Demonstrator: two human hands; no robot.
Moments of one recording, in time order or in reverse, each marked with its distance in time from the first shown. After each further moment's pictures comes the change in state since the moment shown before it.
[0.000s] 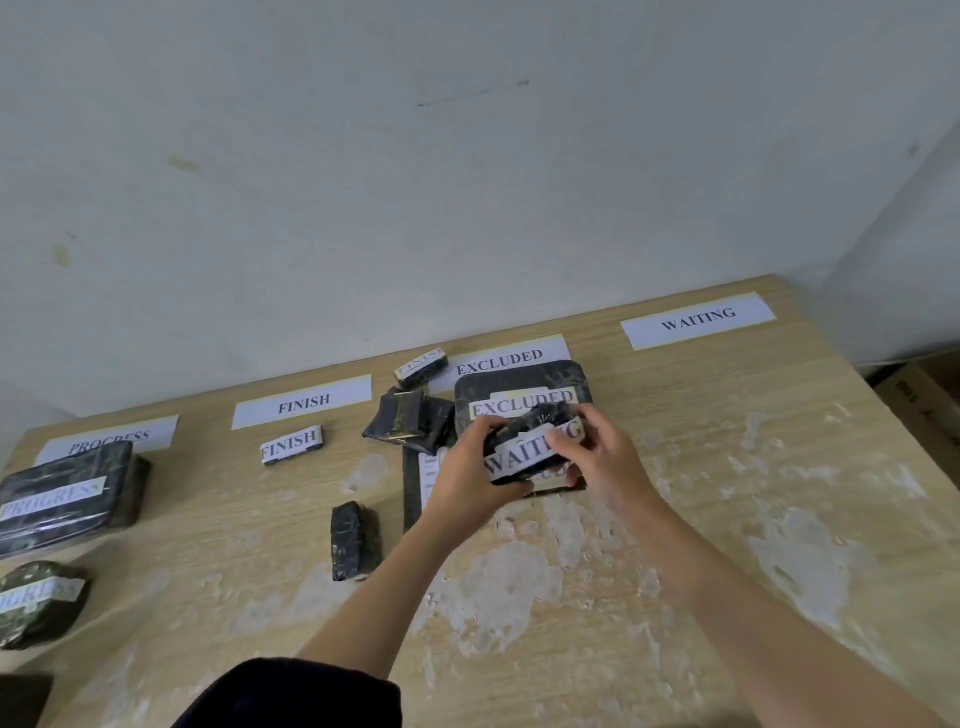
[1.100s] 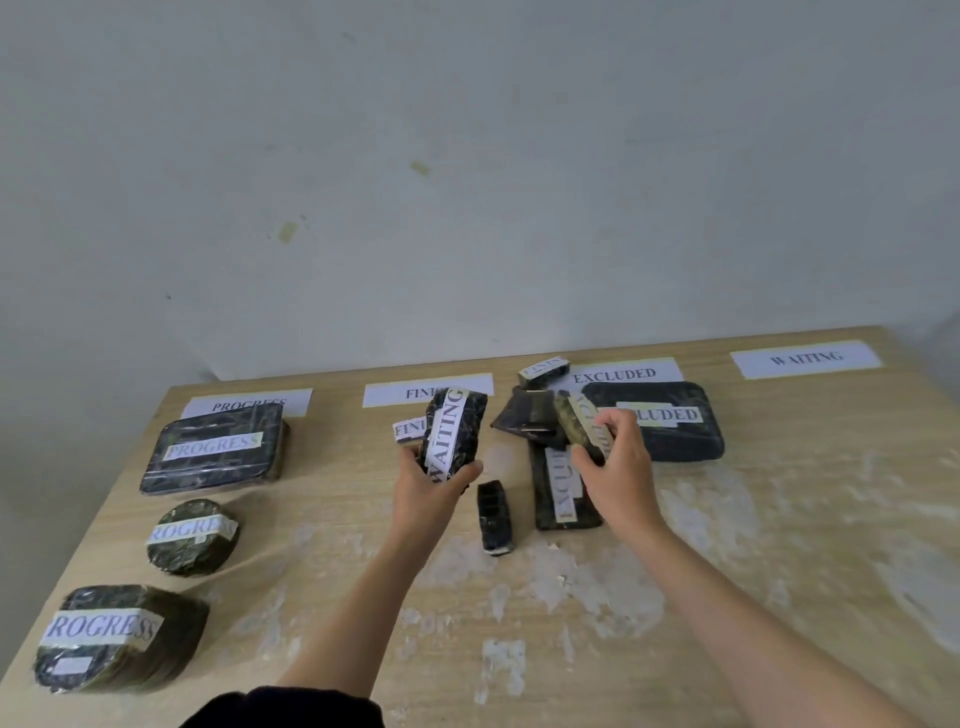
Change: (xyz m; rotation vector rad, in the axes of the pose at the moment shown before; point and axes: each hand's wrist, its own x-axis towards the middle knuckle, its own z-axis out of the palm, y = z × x) left_hand -0.082 -0.110 -0.140 -0.456 0.359 -0.368; right_hand -0.025 -0.013 0.152 -0.466 0.259 -0.342
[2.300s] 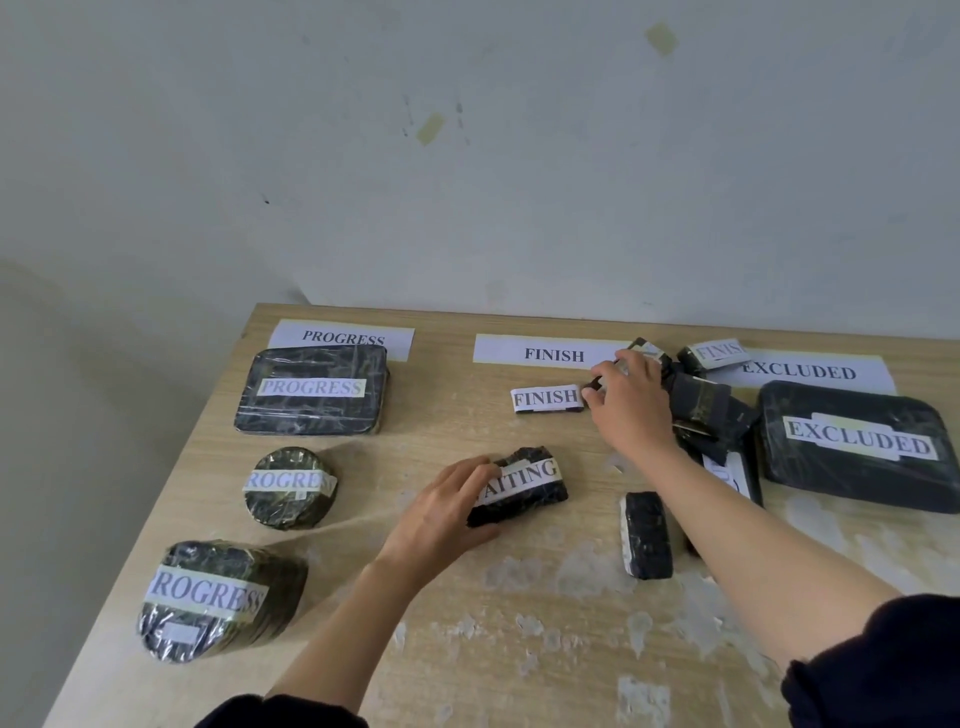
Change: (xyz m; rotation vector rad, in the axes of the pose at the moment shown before) left_hand 0.059 -0.110 -0.113 0.806 -0.235 0.649; right_hand 0.074 -0.037 0.169 -0.655 -0.360 -0.129
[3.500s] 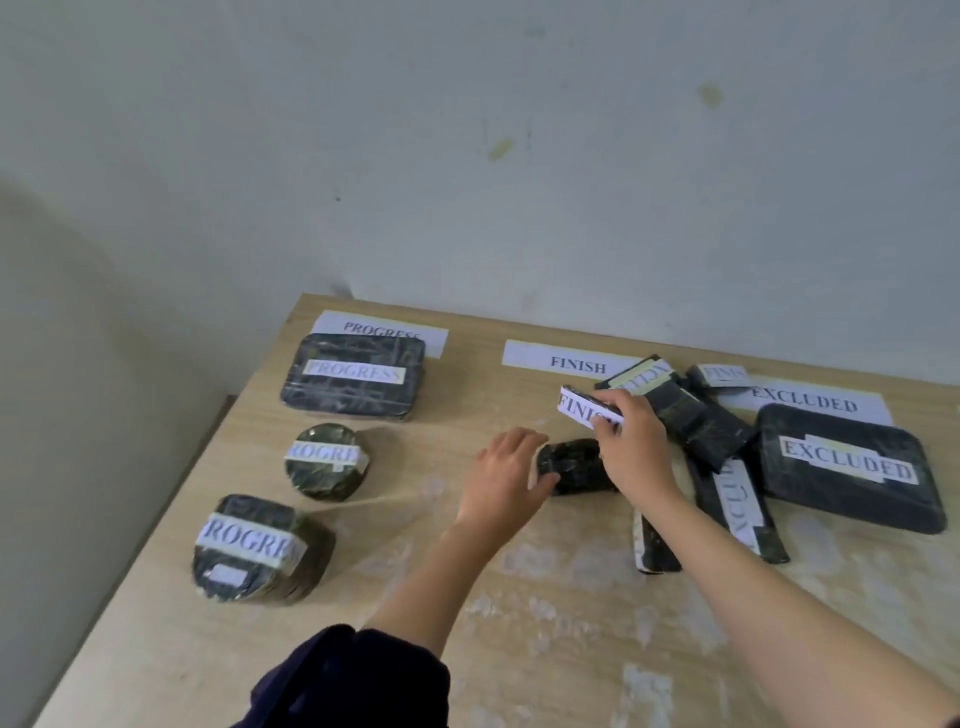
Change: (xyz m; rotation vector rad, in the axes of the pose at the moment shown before) left_hand 0.028 0.039 0.002 -0.102 0.146 -0.230; right_hand -0.061 -0.037 -0.010 0.437 0.082 0.000
